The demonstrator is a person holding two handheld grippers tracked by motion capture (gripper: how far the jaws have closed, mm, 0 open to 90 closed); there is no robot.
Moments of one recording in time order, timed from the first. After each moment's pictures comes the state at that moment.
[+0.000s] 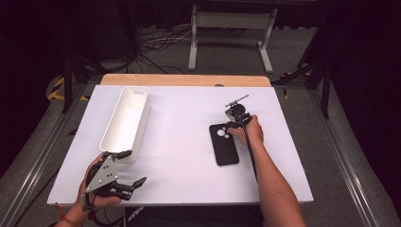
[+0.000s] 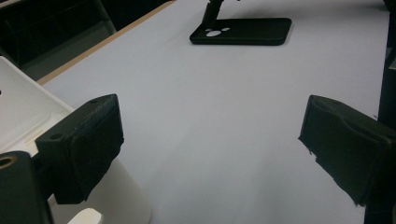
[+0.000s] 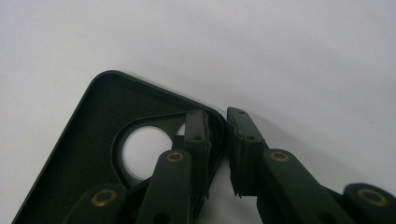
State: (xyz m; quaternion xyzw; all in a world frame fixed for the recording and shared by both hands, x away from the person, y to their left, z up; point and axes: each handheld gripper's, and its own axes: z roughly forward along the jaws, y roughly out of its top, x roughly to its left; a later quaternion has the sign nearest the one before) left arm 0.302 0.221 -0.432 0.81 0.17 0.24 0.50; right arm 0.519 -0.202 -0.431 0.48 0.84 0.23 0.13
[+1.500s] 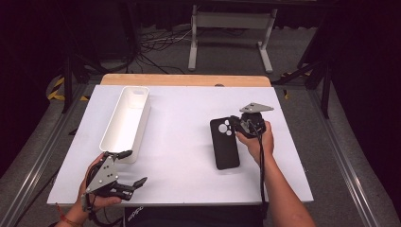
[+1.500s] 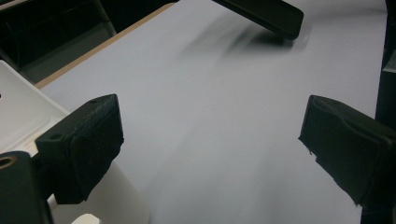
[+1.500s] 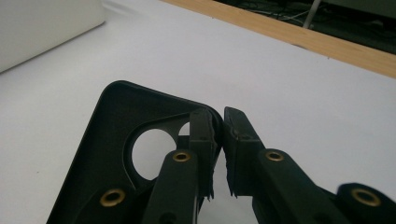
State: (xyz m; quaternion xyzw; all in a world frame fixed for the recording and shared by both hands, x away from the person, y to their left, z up) left arm 0.301 0.218 -0.430 0.81 0.17 0.24 0.50; right arm 0.440 -0.219 -0.382 0.41 0.78 0.41 0.24
